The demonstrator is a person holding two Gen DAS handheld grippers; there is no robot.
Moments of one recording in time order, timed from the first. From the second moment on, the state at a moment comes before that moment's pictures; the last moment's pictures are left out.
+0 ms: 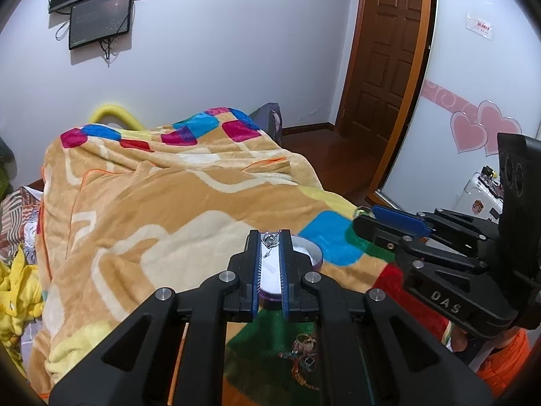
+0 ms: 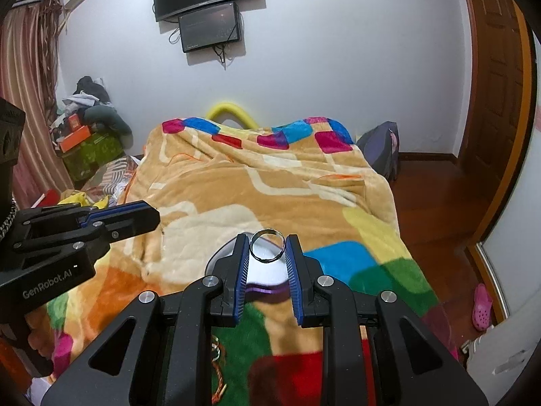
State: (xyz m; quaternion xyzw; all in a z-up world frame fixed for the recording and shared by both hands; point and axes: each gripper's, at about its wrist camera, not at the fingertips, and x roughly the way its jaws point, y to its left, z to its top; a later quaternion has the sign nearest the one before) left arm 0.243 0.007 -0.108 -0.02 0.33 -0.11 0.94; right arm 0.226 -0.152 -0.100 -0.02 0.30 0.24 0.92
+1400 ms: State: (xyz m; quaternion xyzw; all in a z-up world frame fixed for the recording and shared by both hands) left arm 0.296 0.013 -0.165 -0.05 0.42 -0.13 0.90; right arm 0.285 -0.127 -0.158 -0.04 0.43 0.28 0.86
